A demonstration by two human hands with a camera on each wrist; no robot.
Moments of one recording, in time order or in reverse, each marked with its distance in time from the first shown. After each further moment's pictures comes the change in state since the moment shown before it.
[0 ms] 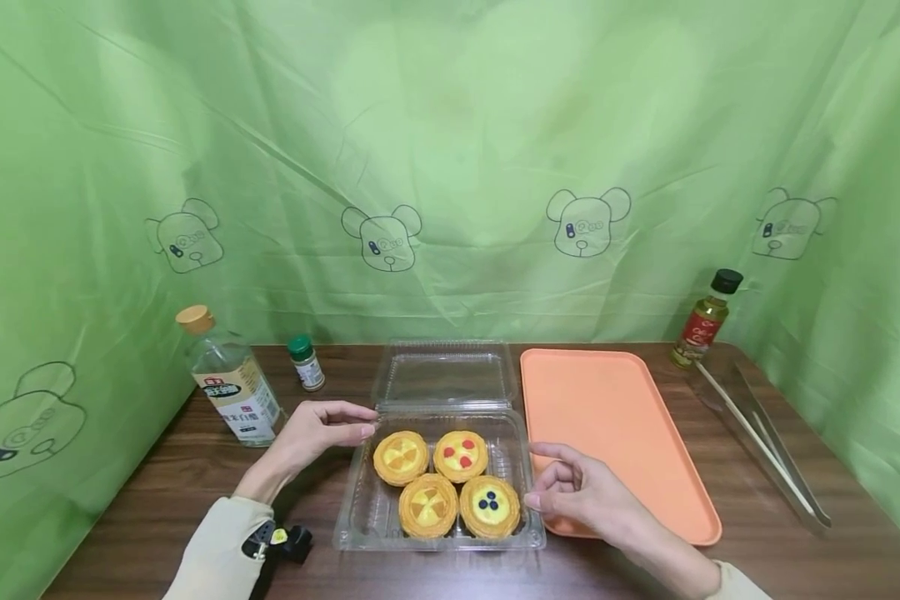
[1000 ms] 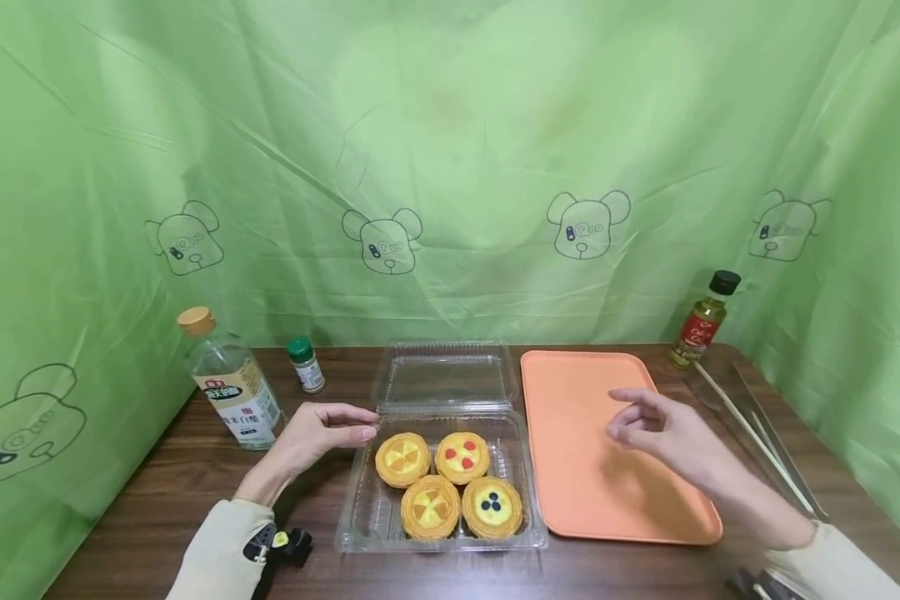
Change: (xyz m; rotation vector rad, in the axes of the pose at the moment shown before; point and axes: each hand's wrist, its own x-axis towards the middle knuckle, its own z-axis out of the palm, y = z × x) left_hand -0.002 0.001 -0.001 0.044 0.008 0.006; right_hand -0.012 -0.043 -0.091 -0.433 0.264 -0.162
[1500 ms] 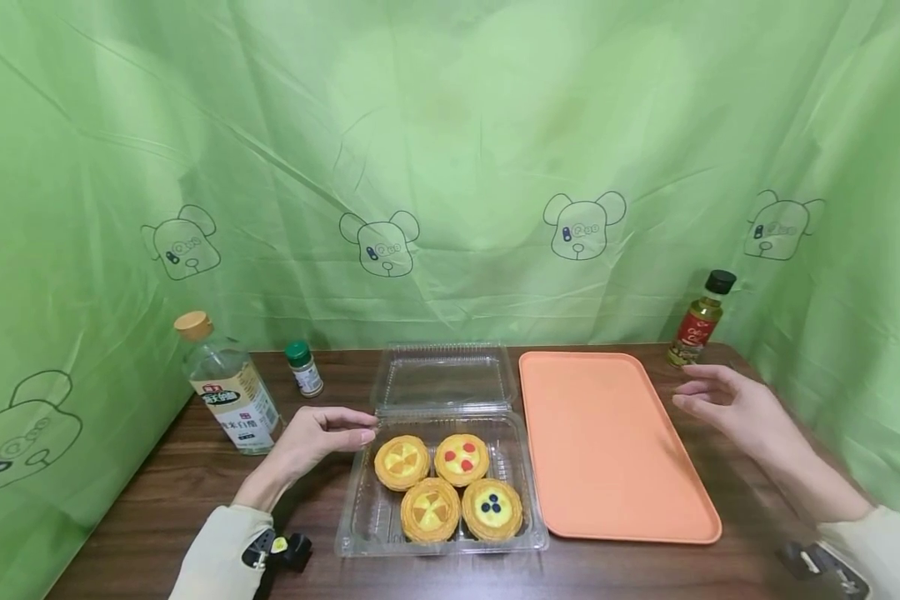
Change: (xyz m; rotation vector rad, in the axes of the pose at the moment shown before) left_hand 0.001 -0.002 0.000 -0.031 -0.010 -0.001; right_hand 0.001 0.045 -0.076 -0.355 0.236 -0.048
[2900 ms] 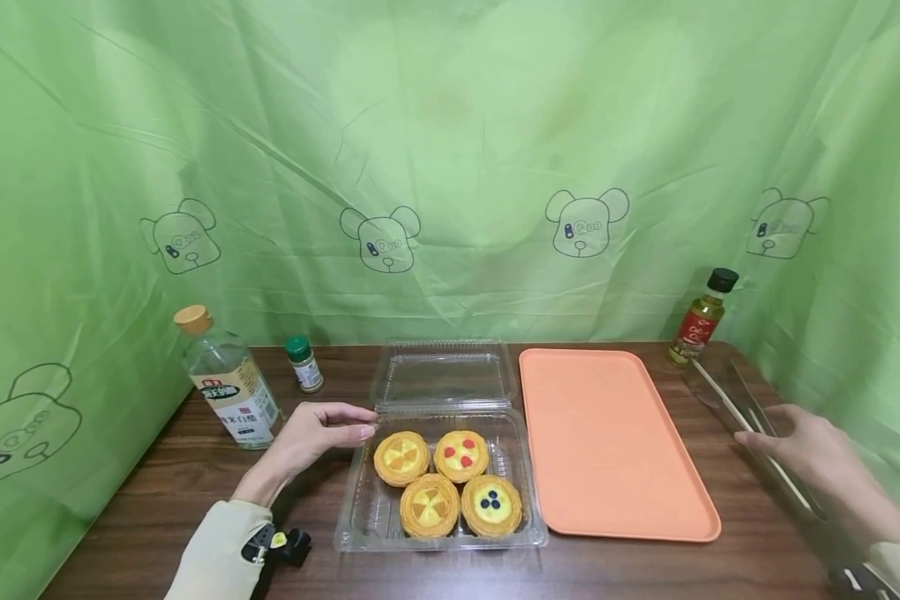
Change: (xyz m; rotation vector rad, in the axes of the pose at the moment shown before) left_hand -0.001 0.001 0.000 -0.028 -0.009 0.003; right_hand -0.024 0.088 -0.045 -0.361 -0.111 0.234
